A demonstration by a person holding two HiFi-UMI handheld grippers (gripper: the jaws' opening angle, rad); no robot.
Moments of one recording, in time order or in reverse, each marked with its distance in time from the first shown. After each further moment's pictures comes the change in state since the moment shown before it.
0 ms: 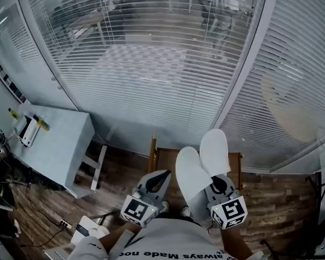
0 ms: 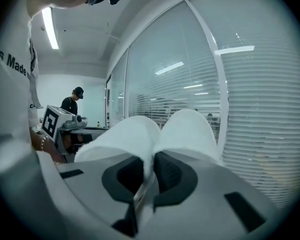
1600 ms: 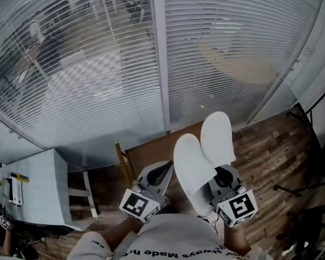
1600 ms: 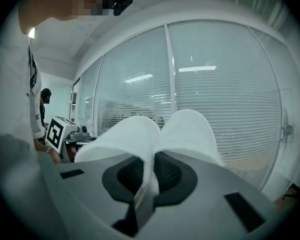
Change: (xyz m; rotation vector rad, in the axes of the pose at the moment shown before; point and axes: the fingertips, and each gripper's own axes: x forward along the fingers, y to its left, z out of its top) left arm 0.054 -0.133 0.022 0.005 -0.005 -0.491; right arm -0.145 -0.029 0.013 0.088 -0.092 -0.415
